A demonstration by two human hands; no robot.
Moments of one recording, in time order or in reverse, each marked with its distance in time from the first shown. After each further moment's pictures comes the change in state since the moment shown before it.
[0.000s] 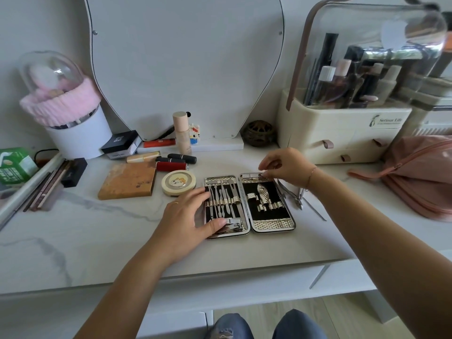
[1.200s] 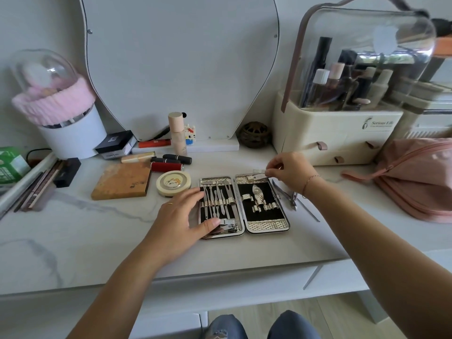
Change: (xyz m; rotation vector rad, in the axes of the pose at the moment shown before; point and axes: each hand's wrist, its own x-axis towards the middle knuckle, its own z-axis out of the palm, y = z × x) left_hand -0.001 0.002 0.000 -0.016 0.009 -0.006; right_hand -0.011 0.002 -0.001 -0.149 0.135 0.101
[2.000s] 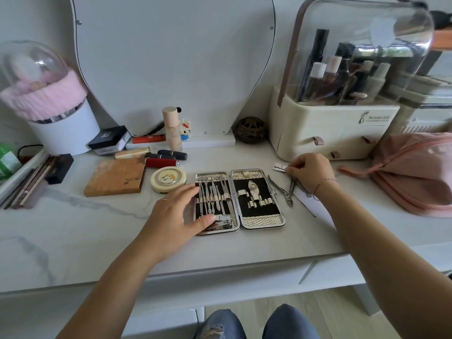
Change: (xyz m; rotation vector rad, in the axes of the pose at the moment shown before) left_hand -0.003 0.007 -0.002 0.005 0.023 0.016; right_hand -0.013 0.046 -0.002 0.014 0.201 0.268
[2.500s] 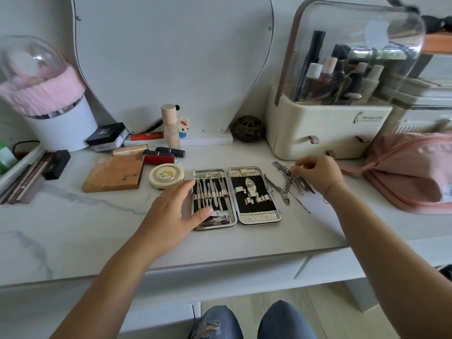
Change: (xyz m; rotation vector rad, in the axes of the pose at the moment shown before) left_hand -0.002 0.001 0.000 -0.023 -0.002 -0.003; right_hand -0.014 0.015 -0.016 0.146 0.004 0.091
